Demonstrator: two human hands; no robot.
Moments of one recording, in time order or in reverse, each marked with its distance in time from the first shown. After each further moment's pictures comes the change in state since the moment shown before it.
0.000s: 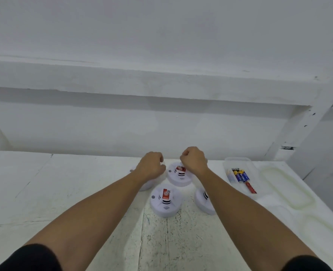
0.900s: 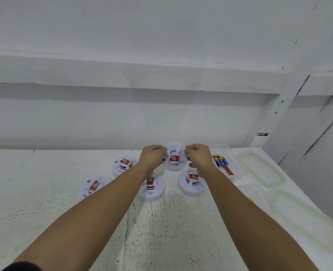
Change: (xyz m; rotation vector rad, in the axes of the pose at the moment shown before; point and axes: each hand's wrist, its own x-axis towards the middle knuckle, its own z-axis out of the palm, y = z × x) left_hand -0.032 0.064 0.021 -1.060 0.028 -0.305; right_hand -0.049 0.048 -0.044 0.614 0.081 0.212
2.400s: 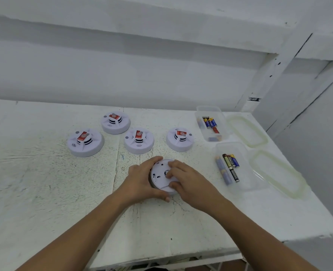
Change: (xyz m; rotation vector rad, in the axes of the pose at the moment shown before) left_hand -0.156 -0.111 -0.017 0.667 -0.312 0.283; right_hand -0.169 0.087 -0.051 -0.841 -0.489 -0.654
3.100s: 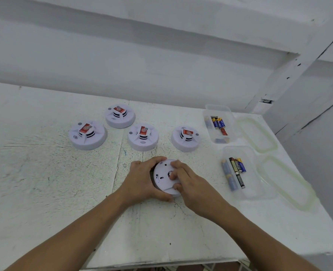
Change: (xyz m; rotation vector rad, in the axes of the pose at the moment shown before) left_hand 0.004 0.000 0.003 -0.043 0.070 0.069; right_hand 0.001 0.014 0.010 -0.113 -0.027 -0.121
